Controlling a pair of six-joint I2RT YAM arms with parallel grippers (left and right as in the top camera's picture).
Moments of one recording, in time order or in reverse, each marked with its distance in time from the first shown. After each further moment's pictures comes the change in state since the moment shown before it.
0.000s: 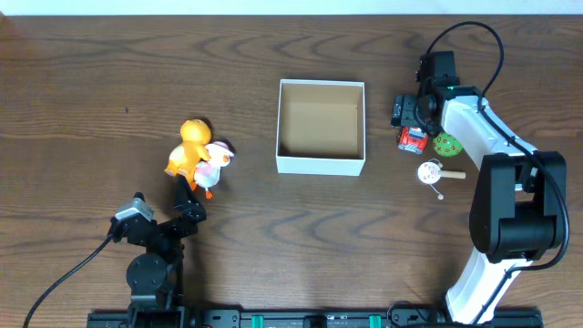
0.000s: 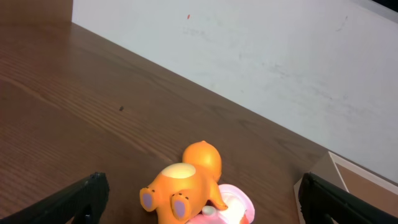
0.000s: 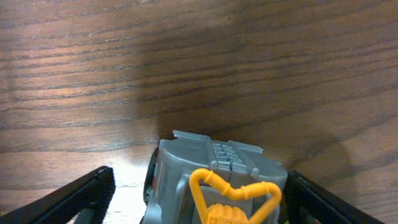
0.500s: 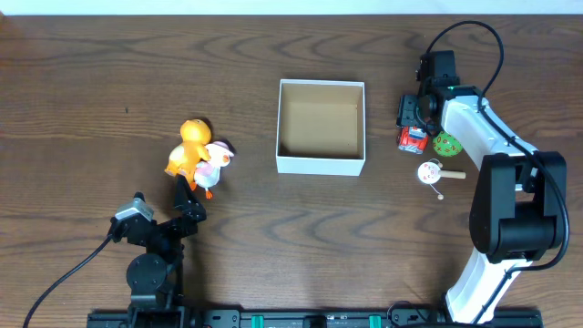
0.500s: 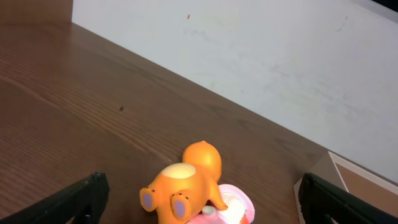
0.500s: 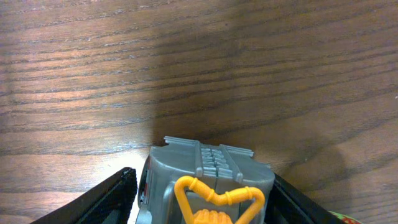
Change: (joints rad) left arm 0.000 0.000 0.000 0.000 0.000 0.000; right arm 0.000 0.000 0.000 0.006 0.007 -0.006
